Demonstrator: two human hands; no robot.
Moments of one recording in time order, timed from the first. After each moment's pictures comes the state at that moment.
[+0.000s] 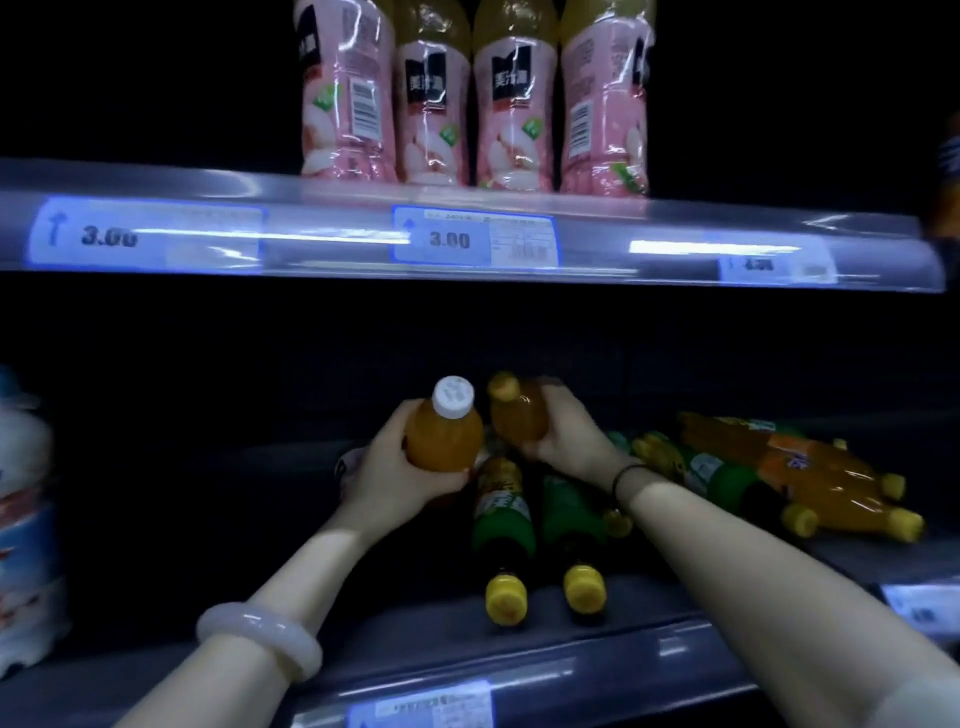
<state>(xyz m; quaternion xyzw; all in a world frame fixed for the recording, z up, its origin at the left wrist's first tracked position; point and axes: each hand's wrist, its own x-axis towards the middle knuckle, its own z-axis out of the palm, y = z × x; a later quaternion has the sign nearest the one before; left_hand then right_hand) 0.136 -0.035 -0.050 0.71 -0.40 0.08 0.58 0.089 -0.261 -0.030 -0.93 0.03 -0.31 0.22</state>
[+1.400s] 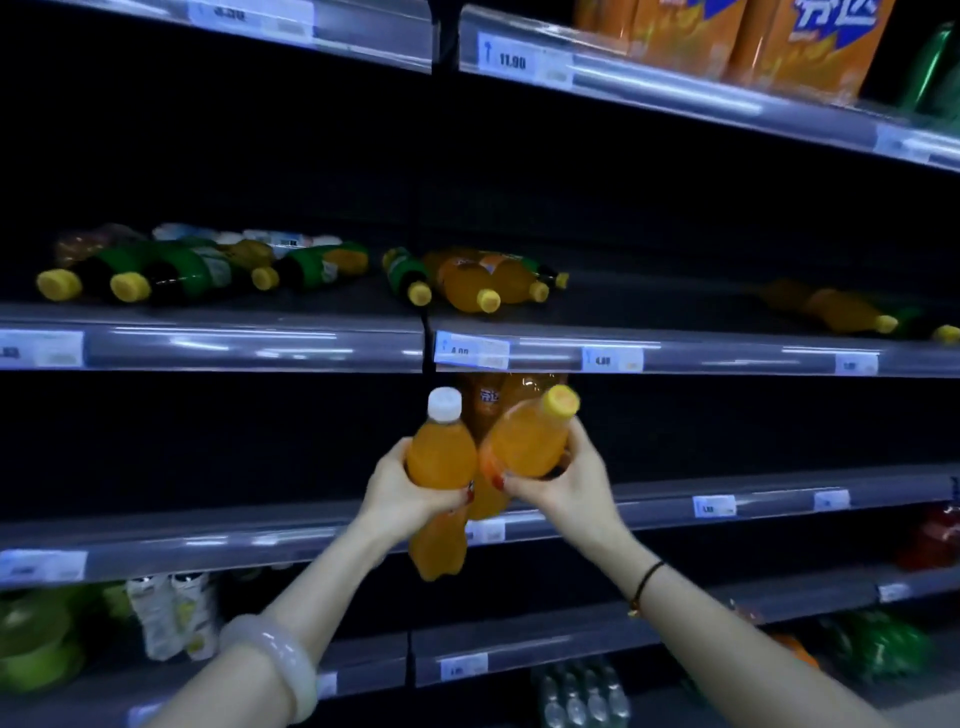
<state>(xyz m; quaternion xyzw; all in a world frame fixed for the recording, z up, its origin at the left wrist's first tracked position) -0.251 -0.288 -0.228 0.76 -0.21 -0.11 0.61 -0.358 -0.452 -0.208 -0.81 0.07 -0.31 0.49</state>
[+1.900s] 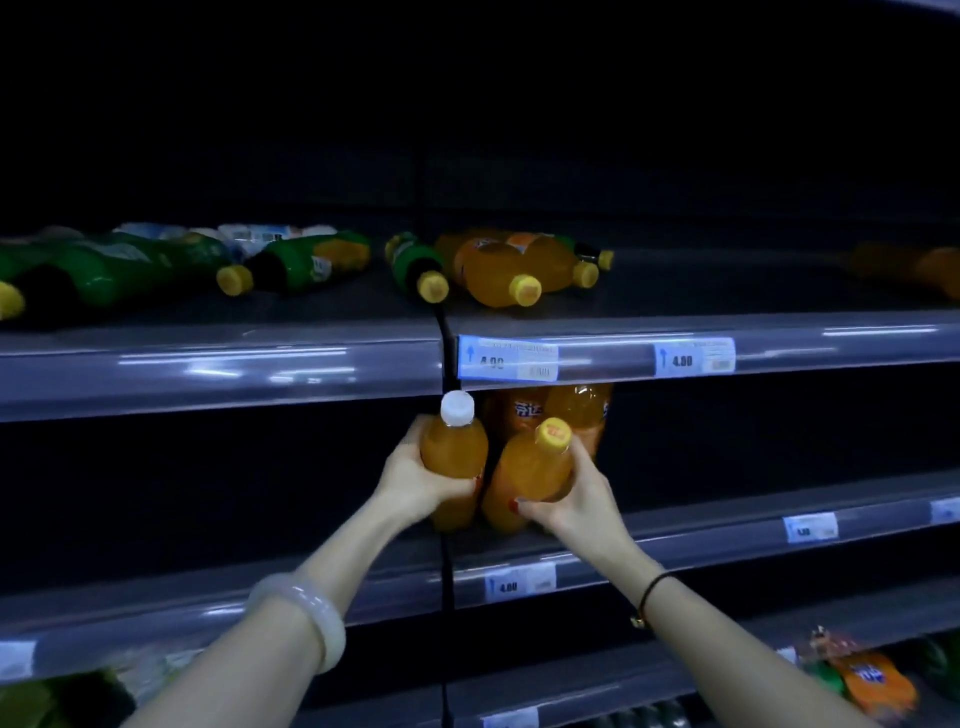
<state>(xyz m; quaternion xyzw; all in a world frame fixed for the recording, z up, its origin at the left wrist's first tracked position) -0.124 -0.339 -0.259 0.76 -0.23 -0.11 0.60 -0.243 -0.498 -0.279 -0.83 0.11 -0.25 0.48</state>
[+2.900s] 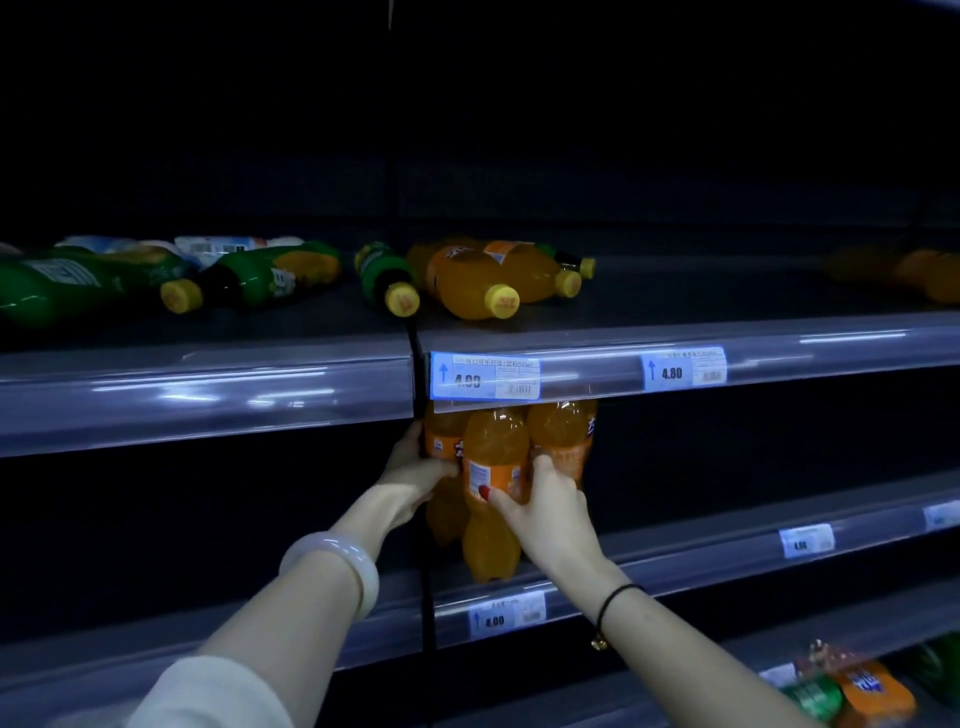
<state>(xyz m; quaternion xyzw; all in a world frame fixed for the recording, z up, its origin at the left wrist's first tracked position) -0.075 -0.393 -0.271 0.70 -0.17 -0.22 0.66 -0.211 -0.492 -0.274 -0.88 0.24 -0.24 0.32</state>
